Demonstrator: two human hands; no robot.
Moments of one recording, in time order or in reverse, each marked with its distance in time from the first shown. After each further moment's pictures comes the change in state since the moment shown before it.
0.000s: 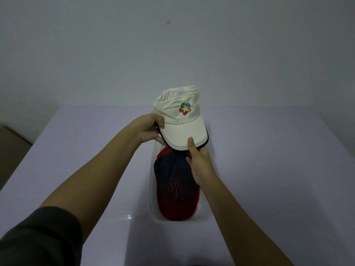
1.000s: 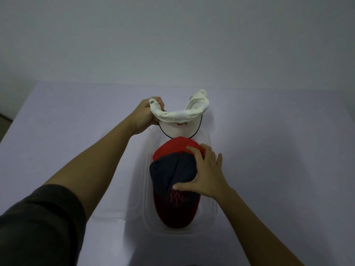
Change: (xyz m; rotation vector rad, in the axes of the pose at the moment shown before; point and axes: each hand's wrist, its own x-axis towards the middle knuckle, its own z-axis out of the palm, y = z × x) left_hand 0.099 -0.024 -0.045 0.340 -0.019 0.342; right_hand 0.029 0.032 -0.048 -1.433 -0.226 -0.118
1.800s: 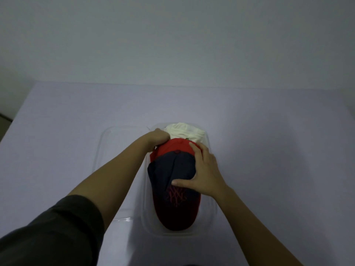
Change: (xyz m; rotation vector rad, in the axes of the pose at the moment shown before) left_hand -0.007 -0.034 0.047 0.315 -0.023 -0.629; right_hand 0.005 0.001 0.004 0.113 0.005 -0.006
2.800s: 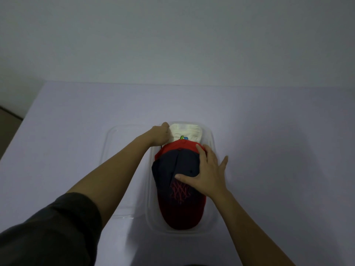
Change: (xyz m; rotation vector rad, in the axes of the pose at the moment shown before) left_hand -0.008 -0.001 -0.012 0.577 0.080 0.229; right_hand 0.004 0.009 0.022 -0.168 0.089 0.109
